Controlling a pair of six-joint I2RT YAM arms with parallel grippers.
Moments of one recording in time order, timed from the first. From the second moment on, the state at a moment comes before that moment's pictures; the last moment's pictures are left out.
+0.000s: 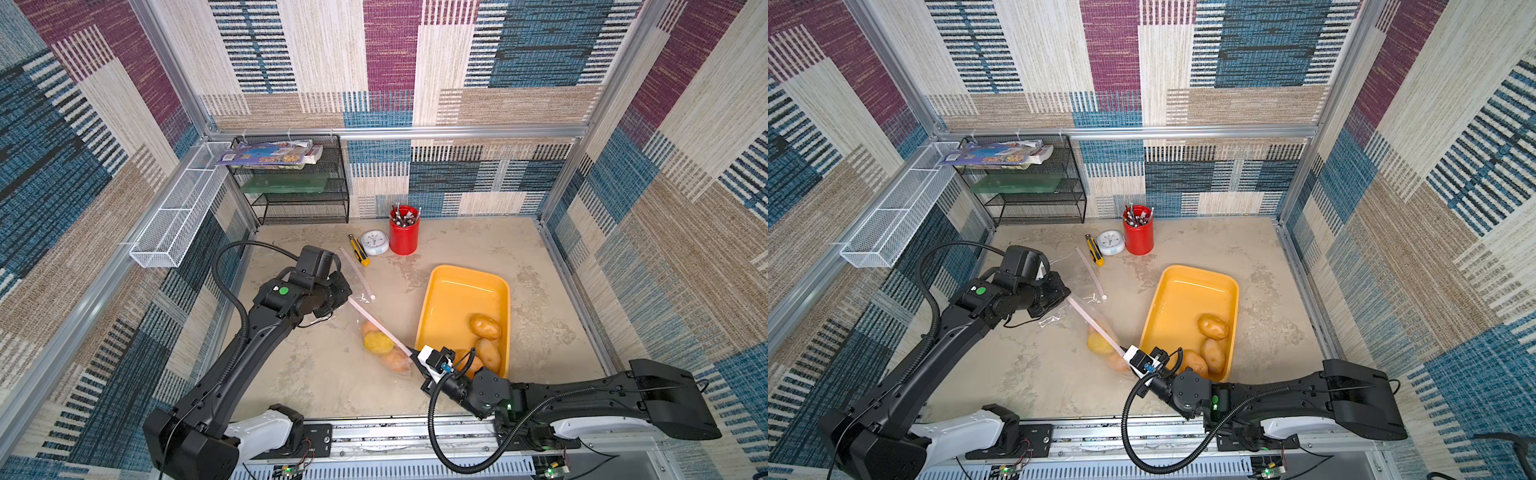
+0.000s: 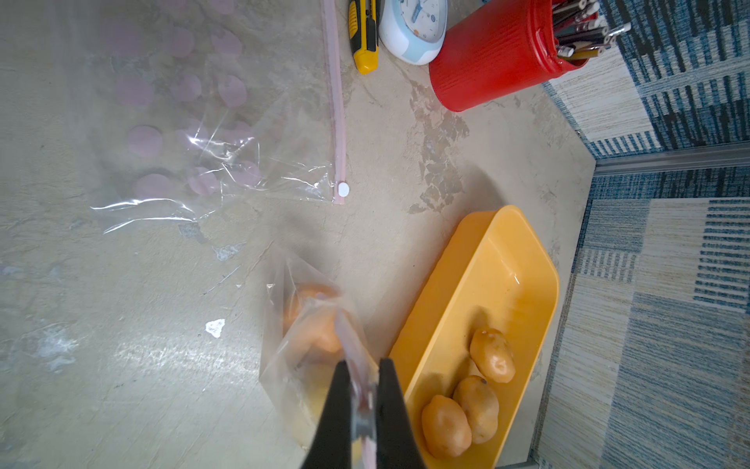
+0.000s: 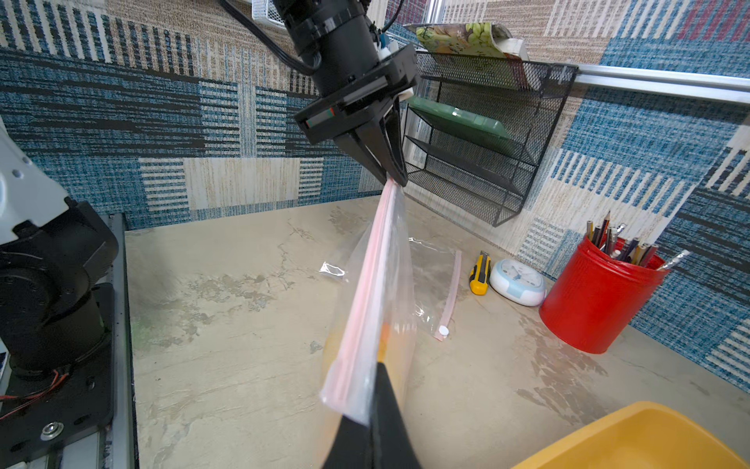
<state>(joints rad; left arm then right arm) -0.40 1.20 1.20 -0.89 0.06 -0.93 1.42 1.09 0.31 0.77 0.52 -0.17</state>
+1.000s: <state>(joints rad) -0.37 1.29 1.24 -0.76 0.09 -1.00 1.02 1.00 0.25 0.80 0.19 0.01</state>
